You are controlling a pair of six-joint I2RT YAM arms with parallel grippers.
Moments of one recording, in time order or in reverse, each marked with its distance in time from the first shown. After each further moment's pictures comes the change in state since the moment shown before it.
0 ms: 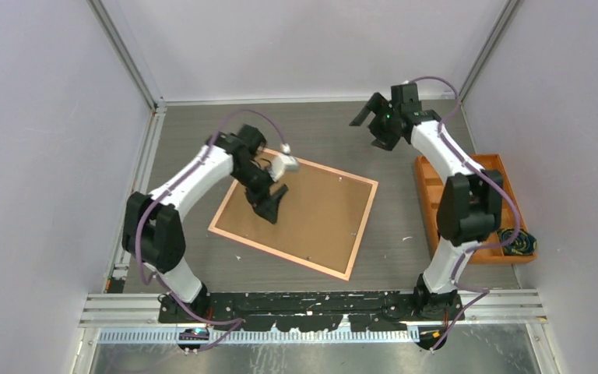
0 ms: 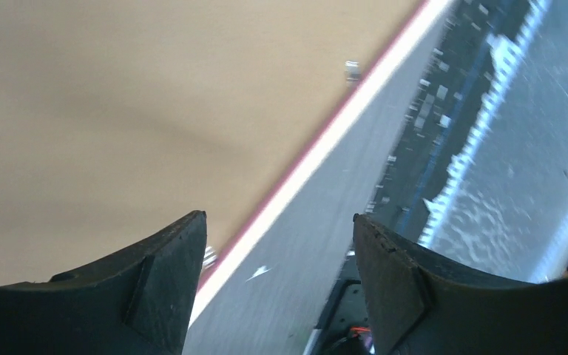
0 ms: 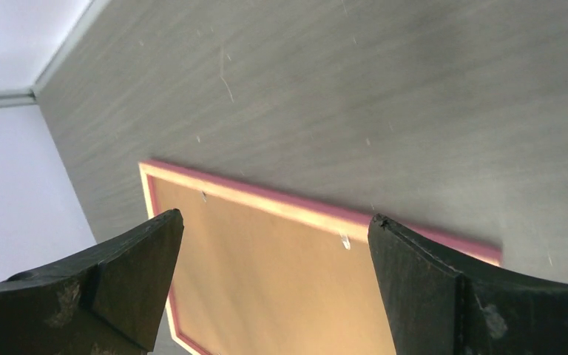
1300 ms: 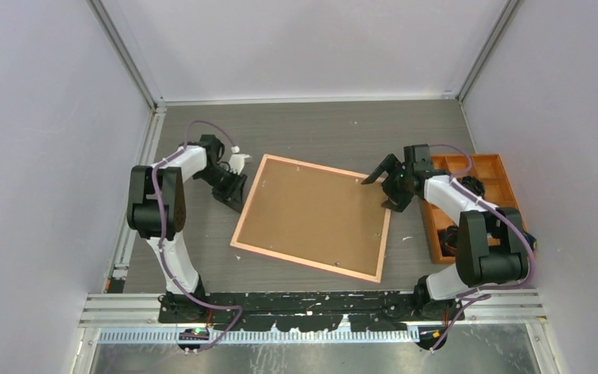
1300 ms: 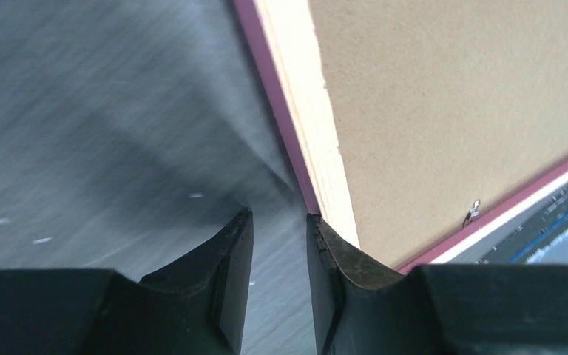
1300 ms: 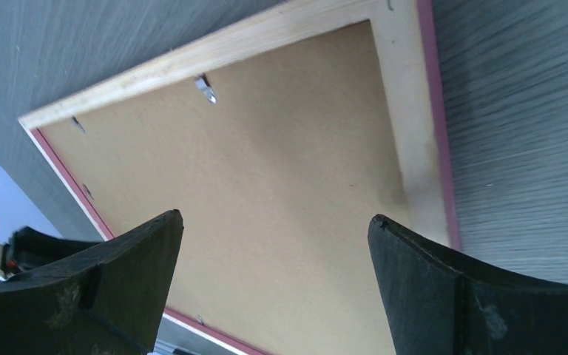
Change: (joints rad) left arm 0.460 0.247 -0.087 0.265 -0.162 -0.124; right arm -0.065 -0.392 -0.780 0.168 -0.064 0.108
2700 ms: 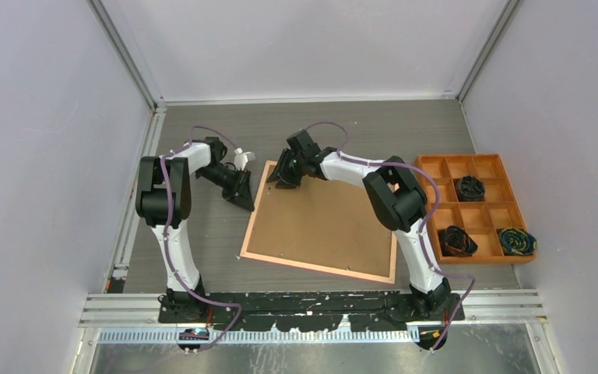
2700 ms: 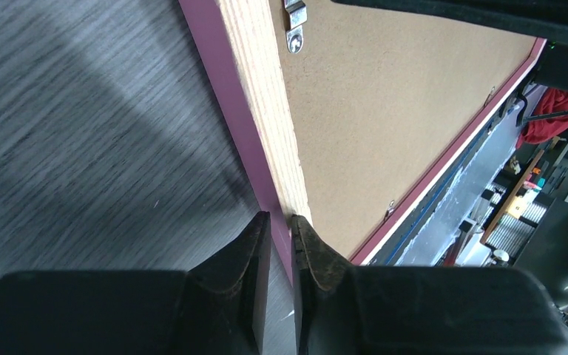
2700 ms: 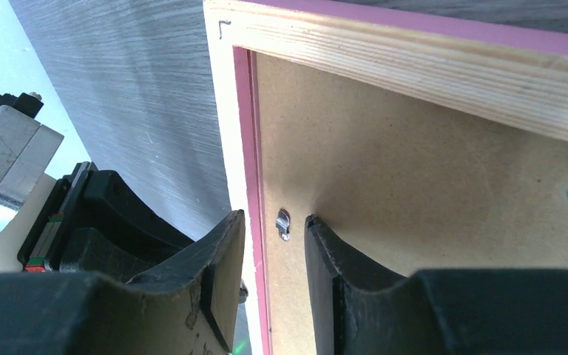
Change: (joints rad) left arm -0.018 0.126 0.061 -0.075 0.291 -0.097; right arm 0.586 0.742 0.791 0.117 0.004 0.154
